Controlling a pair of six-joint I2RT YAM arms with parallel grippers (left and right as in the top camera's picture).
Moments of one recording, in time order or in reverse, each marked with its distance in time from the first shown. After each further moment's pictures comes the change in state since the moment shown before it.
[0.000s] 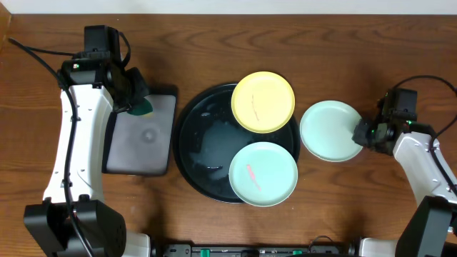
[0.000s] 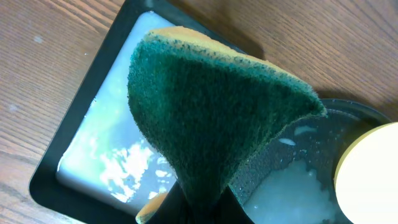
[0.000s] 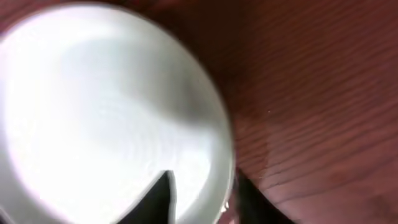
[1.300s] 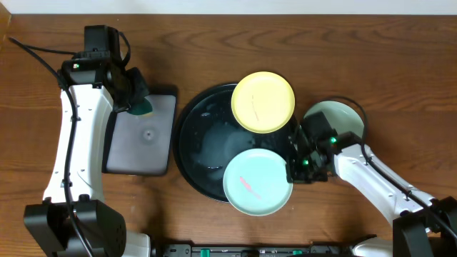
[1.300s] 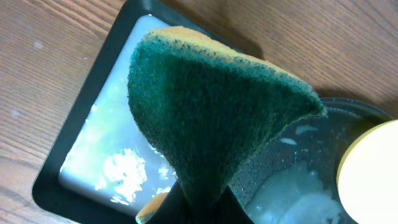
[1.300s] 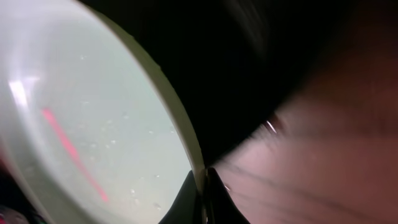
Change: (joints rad) left arm 0.000 0.000 0.000 0.005 0.000 0.022; right arm 0.575 -0.021 -0.093 -0.171 -0.292 0.135
